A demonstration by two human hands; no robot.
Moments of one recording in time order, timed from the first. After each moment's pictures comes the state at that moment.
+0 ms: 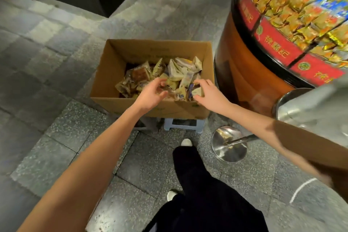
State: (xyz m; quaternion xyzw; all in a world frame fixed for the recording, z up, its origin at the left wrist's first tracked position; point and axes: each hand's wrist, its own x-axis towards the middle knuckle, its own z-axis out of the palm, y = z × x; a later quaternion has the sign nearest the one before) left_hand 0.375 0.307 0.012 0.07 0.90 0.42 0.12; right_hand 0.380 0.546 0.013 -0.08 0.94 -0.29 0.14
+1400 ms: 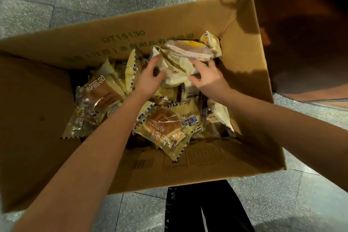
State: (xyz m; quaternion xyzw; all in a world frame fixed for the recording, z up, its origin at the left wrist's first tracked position) left_hand 0.041 0.333 -0.290 -0.01 0.85 0.45 0.28; right_hand 0.085 0.536 -0.282 0.09 0.93 -0.28 0.23
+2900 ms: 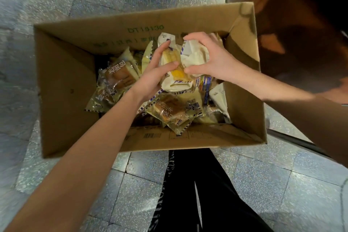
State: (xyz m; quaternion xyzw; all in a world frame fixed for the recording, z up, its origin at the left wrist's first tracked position) left_hand 0.083 0.313 -0.192 -0.07 0.59 0.72 0.36; right_hand 0.088 0.518 -0.147 -0.05 0.85 -0.48 0.21
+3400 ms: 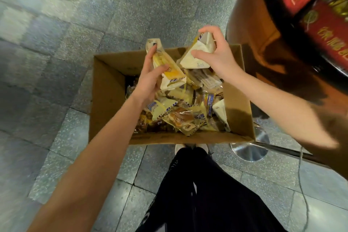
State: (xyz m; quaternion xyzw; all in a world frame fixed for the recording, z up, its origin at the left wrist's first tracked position) left_hand 0.096 0.273 -0.050 -0.11 0.58 0.77 0.23; right_hand 0.088 0.482 -0.022 0.01 0.81 -0.59 0.02
